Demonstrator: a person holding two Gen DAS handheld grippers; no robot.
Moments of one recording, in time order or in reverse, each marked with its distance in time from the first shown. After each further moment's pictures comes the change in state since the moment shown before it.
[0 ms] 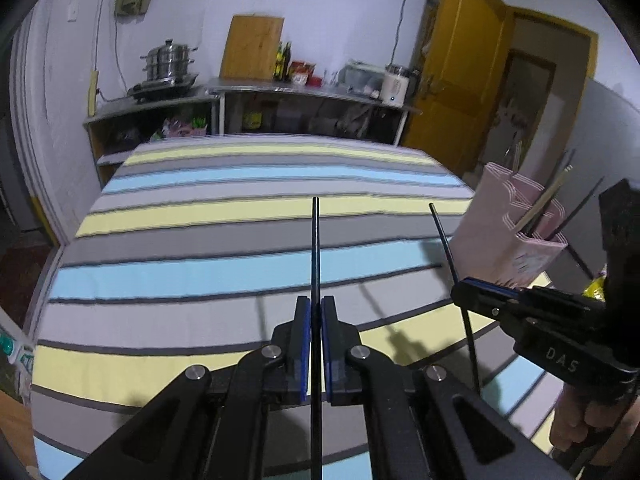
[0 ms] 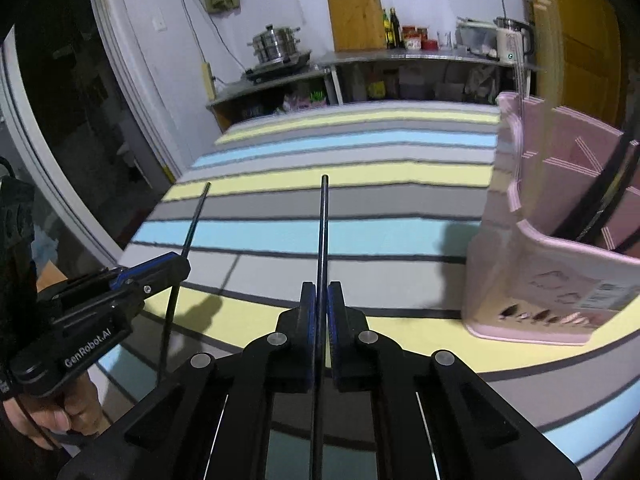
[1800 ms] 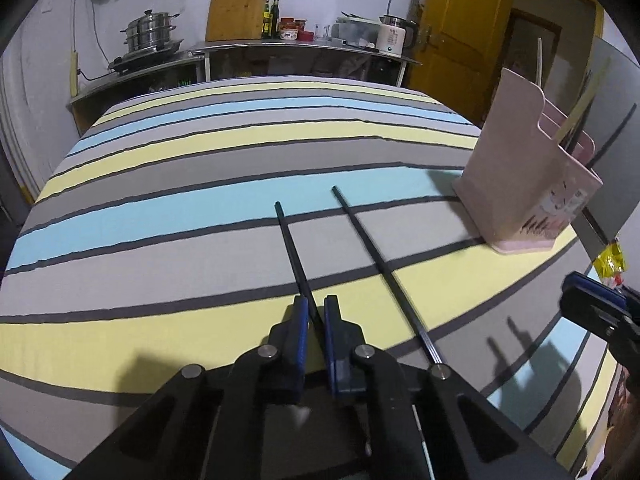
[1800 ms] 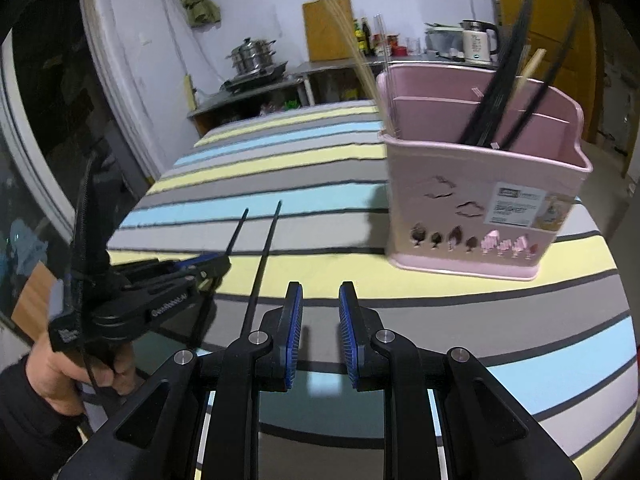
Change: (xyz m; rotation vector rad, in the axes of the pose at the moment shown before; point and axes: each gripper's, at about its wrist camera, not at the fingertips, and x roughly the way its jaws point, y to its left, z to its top) left arm 0.077 -0.022 -0.044 0.043 0.164 0.035; right arm -0.035 -0.031 -0.054 0.022 -0.020 -0.068
